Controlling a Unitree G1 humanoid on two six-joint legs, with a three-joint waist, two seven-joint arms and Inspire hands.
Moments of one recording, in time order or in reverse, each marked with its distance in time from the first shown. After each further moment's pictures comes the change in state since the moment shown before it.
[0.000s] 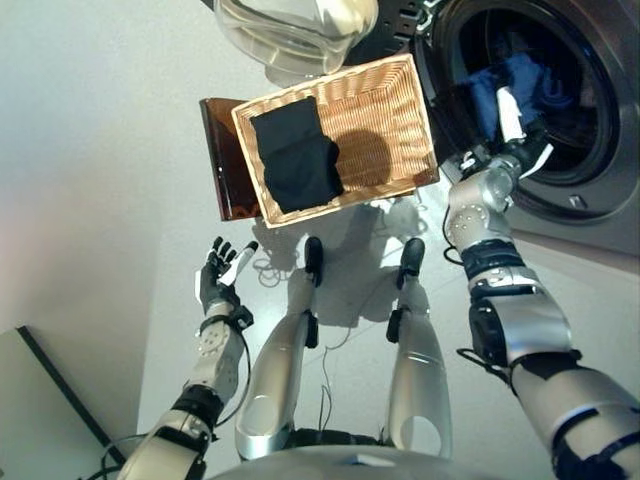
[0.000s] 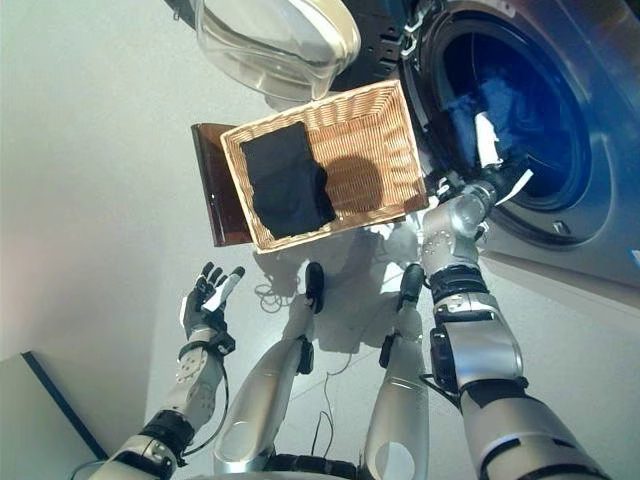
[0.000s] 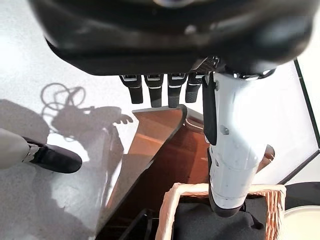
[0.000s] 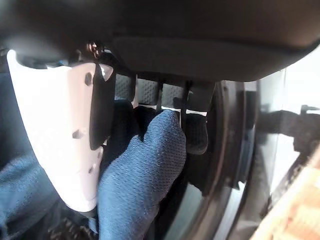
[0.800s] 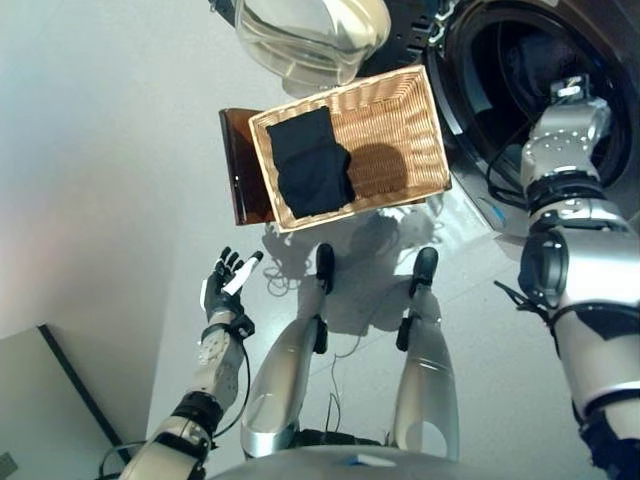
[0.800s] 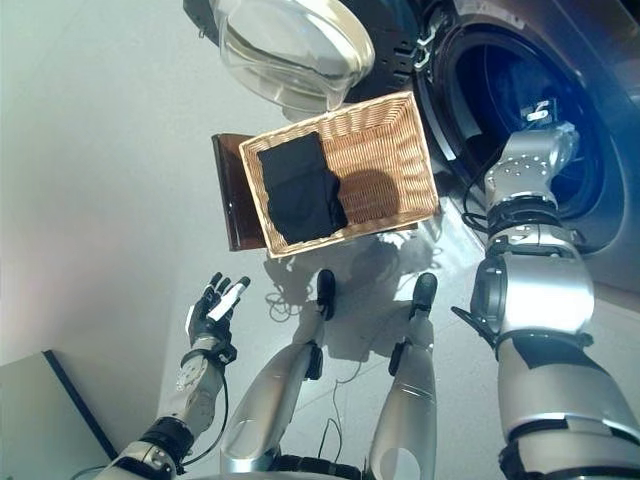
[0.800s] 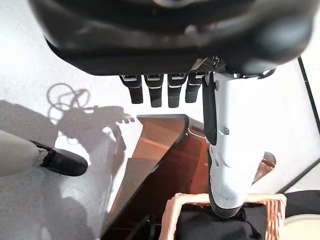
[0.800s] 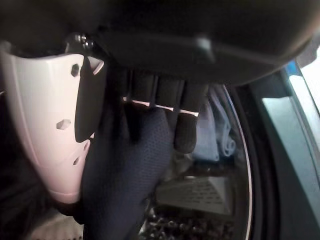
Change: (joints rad) left arm 0.024 -0.001 -0.018 0.021 -0.025 0.038 -0.050; right arm -0.338 -0.197 -0.063 0.288 0.454 -0.033 0.124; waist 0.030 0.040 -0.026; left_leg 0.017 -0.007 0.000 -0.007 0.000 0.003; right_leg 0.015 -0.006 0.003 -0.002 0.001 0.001
